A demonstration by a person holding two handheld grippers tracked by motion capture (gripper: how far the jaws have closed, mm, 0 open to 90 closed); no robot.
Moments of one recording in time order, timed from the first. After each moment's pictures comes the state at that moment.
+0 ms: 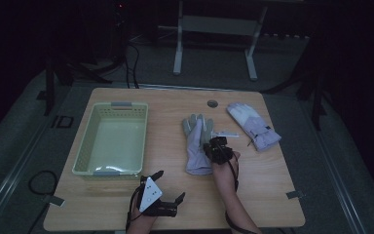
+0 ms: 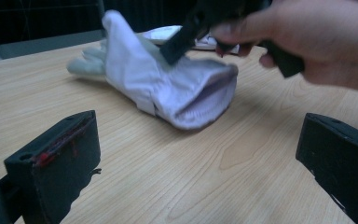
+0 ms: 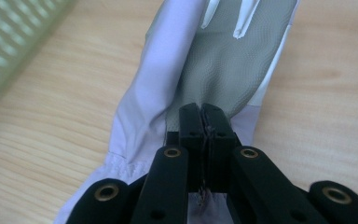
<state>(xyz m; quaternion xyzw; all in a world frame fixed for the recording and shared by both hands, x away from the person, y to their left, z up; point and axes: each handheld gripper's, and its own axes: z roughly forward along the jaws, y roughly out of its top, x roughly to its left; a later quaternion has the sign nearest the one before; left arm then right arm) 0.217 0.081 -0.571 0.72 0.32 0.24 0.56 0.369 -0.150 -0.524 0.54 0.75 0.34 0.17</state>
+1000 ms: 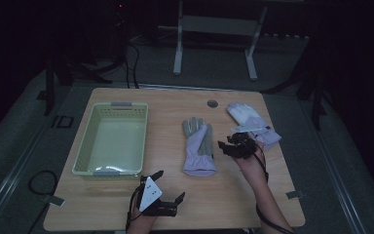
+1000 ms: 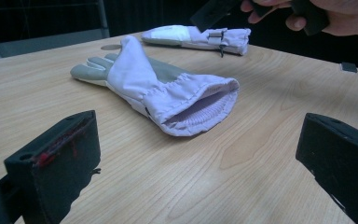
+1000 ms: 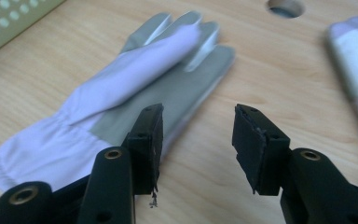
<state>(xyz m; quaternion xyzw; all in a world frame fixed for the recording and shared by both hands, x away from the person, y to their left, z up) 0.217 0.081 -0.571 0.72 0.32 0.24 0.57 0.377 -0.219 -0.488 0.44 0.81 0.35 0.19</state>
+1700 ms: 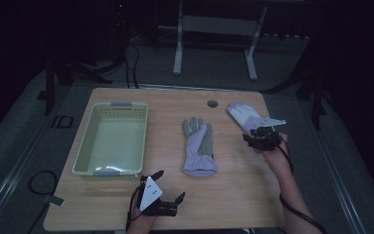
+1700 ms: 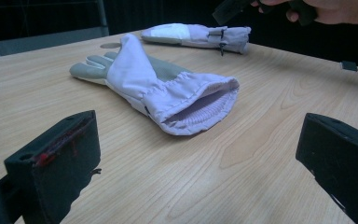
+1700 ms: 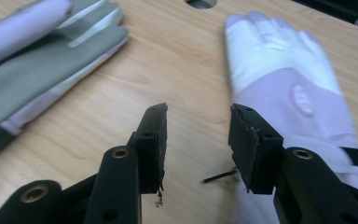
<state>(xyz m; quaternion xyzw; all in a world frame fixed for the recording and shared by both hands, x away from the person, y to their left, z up) 0.218 0.081 -0.571 0.72 0.32 0.24 0.56 0.414 -0.303 -0.492 0.42 0.82 0.32 0.24</state>
